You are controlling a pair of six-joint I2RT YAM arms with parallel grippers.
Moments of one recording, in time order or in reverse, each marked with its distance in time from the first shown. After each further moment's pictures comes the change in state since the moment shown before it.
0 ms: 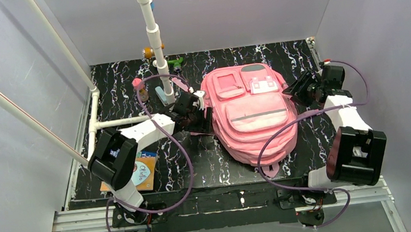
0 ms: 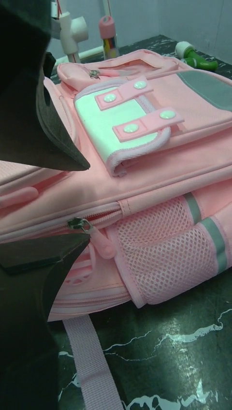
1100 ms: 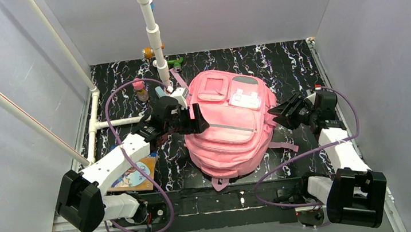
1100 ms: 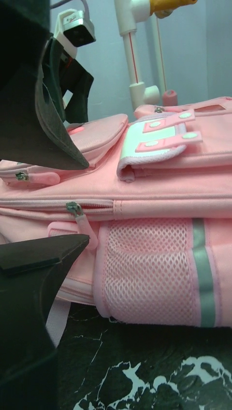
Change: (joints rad) left arm 0.012 -0.432 -0.183 0.042 0.037 -0.151; right arm 0.073 -0.328 -0.363 0.118 -0.243 0.277
